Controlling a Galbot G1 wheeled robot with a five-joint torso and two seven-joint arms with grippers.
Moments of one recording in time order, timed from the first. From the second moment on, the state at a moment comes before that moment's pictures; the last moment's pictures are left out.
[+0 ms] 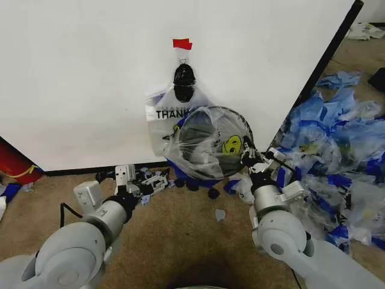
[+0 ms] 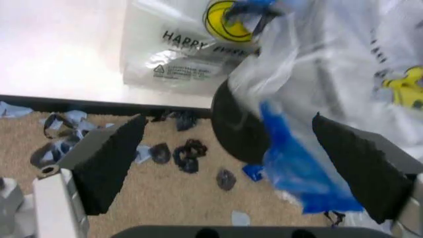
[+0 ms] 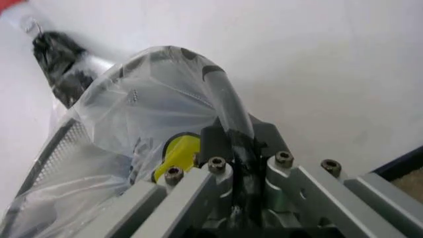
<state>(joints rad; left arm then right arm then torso) 1.02 -0.44 -0.06 -2.50 -1.47 0.07 -0.80 -0.96 0.85 -0.12 2.20 0.98 0.31 0.73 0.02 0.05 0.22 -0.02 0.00</state>
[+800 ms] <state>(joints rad) 1.06 -0.50 -0.05 -2.50 -1.40 0.05 -0.76 -0.97 0.86 -0.14 2.25 0.97 0.30 0.74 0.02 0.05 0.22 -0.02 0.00</state>
